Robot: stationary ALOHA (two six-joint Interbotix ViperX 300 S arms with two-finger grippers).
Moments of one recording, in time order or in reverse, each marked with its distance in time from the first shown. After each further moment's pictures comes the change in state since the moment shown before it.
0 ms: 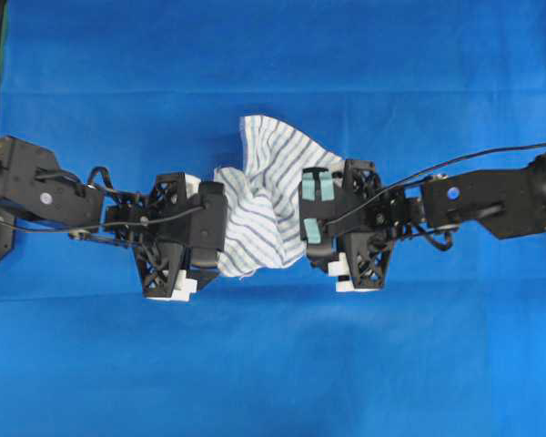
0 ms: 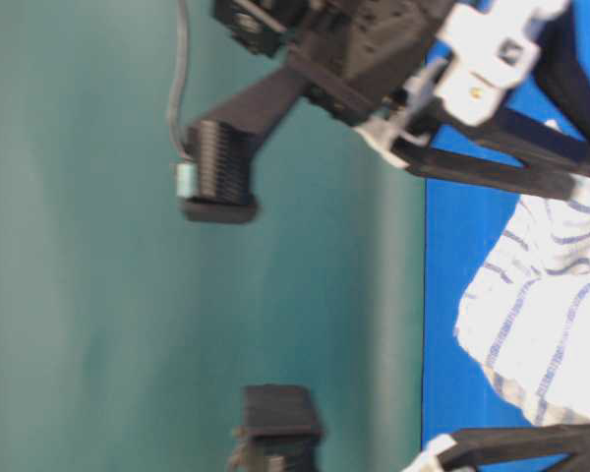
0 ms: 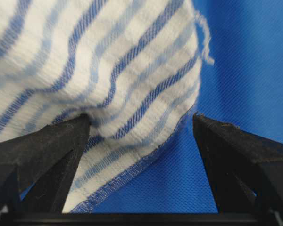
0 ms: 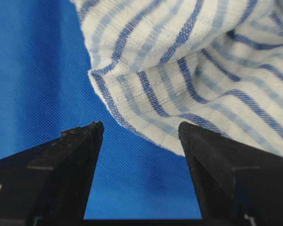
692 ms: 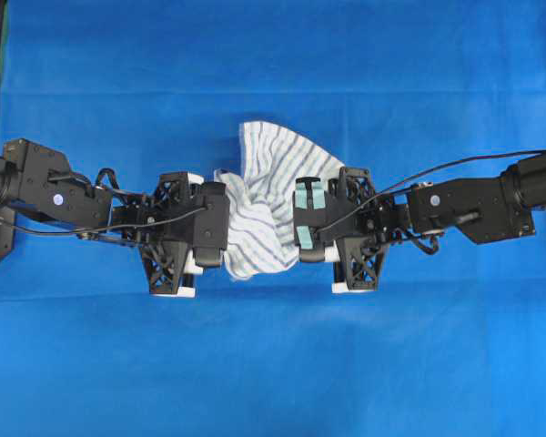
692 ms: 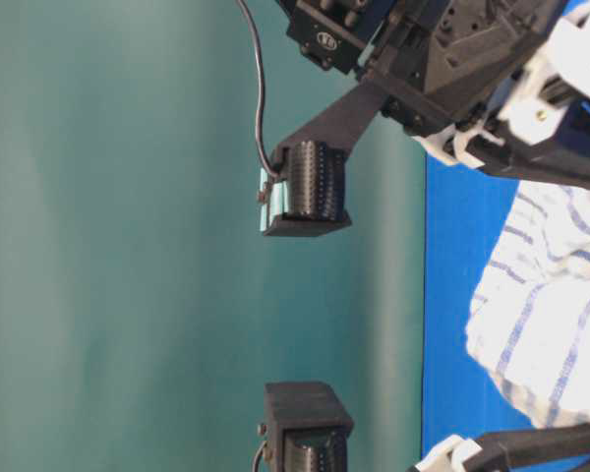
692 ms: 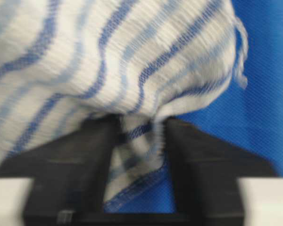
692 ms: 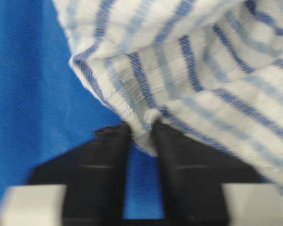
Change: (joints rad) left arm 0.012 0.035 -0.006 0.000 0.017 0.015; right arm -0.009 0.077 -0.002 -0.002 -0.034 -0.008
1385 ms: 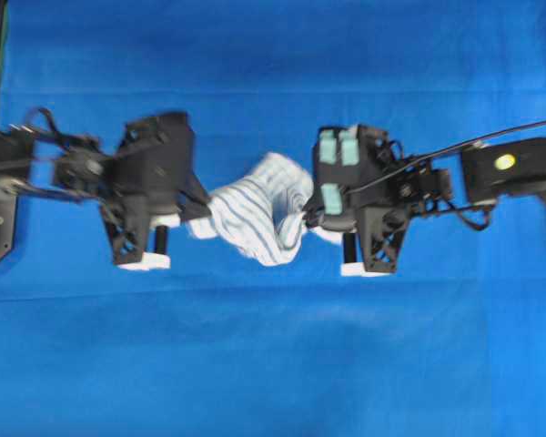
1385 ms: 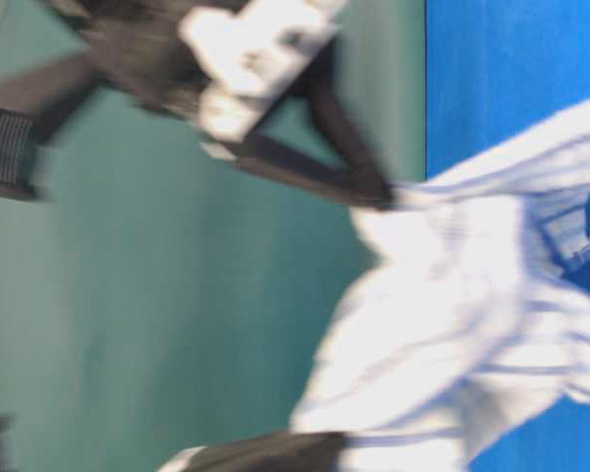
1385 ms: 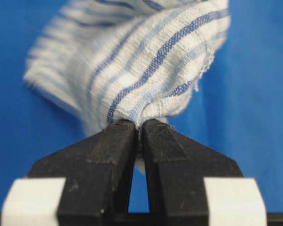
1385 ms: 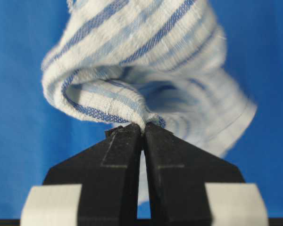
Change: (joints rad) left arm 0.069 -0.459 -0.137 0.000 0.360 -0.003; right arm -0.003 -0.341 -0.106 -0.005 0.256 -0.014
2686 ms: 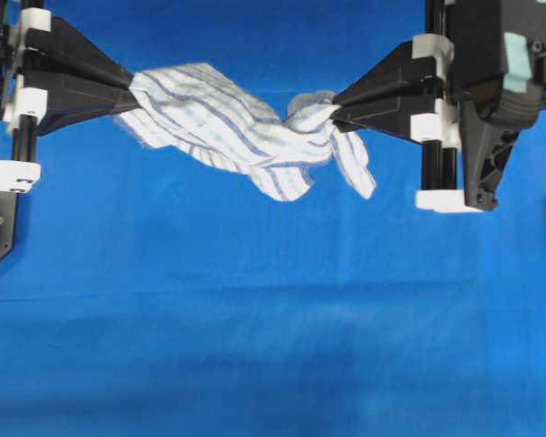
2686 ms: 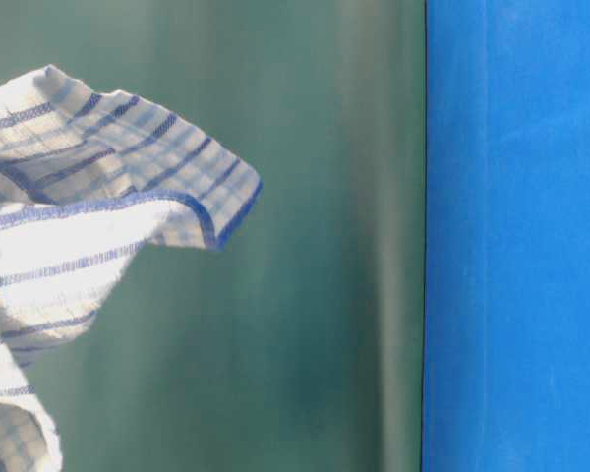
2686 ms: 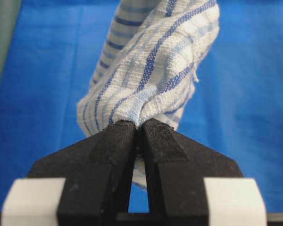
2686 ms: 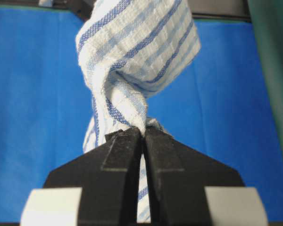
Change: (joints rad) left arm 0.083 -0.253 -0.339 0.003 0.291 0.084; right arm 0.005 -0.210 -0.403 -0.107 0.411 -0.020
